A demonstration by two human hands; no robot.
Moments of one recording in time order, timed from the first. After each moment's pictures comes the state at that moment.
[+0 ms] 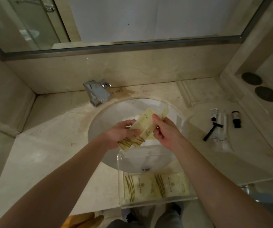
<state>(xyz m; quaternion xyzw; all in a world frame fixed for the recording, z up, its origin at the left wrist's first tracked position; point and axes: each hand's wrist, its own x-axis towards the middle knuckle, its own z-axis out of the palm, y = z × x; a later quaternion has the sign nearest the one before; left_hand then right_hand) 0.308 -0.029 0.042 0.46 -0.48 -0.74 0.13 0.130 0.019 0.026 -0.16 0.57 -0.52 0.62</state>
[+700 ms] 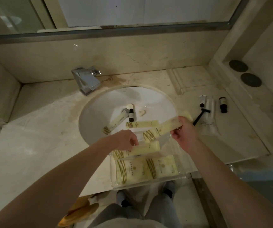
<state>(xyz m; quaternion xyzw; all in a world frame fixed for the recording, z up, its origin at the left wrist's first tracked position) 0.289 0.012 -0.007 0.39 -0.82 -0.38 -0.18 0.071 0.091 -0.001 -0.03 0.64 -0.57 0.52</state>
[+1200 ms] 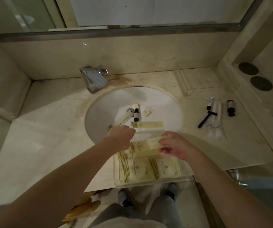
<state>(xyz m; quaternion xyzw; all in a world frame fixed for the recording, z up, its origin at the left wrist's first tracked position) 0.301 0.014 -0.005 0.42 -0.88 -0.12 -0.18 0.100 0.101 -0.009 -0.24 0.68 -0.30 0.63</state>
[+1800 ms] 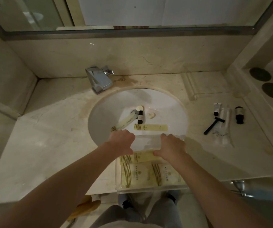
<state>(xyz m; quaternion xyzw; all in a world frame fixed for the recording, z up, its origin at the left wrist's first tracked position) 0.306 0.008 -0.014 0.42 -0.87 -0.11 -0.21 0.127 0.079 -0.024 -0.59 0.77 0.11 0.19</state>
